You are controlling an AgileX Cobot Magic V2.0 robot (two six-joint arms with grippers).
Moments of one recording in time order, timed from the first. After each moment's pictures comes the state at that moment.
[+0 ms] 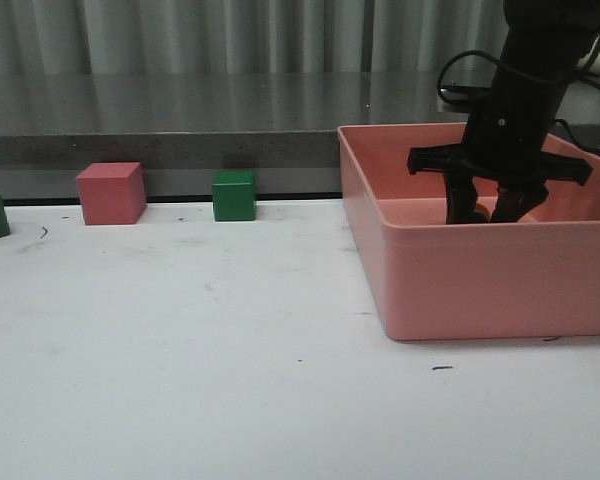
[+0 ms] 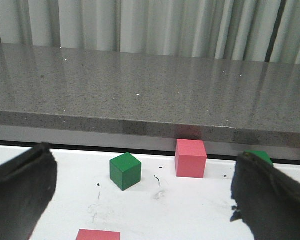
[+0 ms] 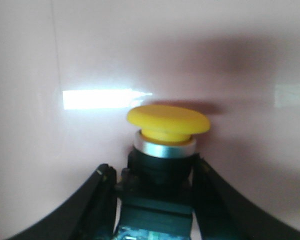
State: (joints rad) left arm 0.04 0.39 -0.45 0.03 0.22 -0.08; right arm 0.17 2.11 -1.65 0.05 0.82 0.24
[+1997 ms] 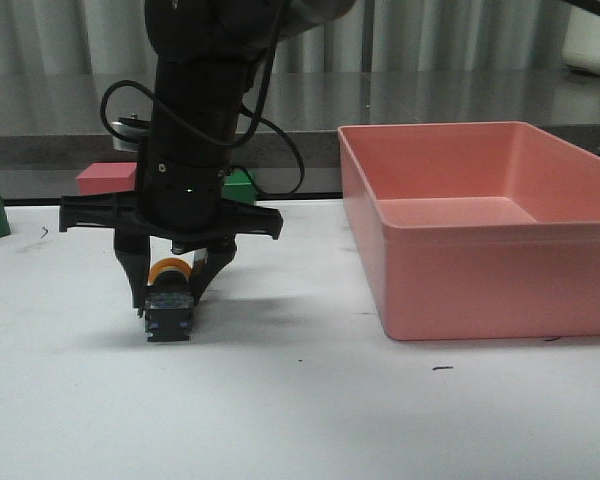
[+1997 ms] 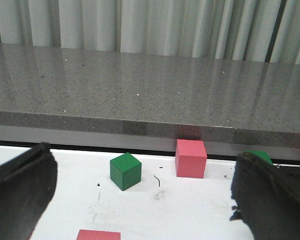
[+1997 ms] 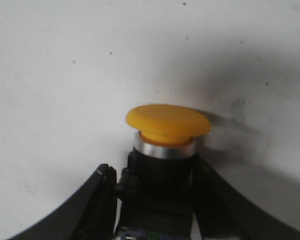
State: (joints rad) left arm 0.04 0.39 -0.45 0.03 0.22 -0.08; right arm 0.75 2.36 -2.04 0.11 0.96 0.46
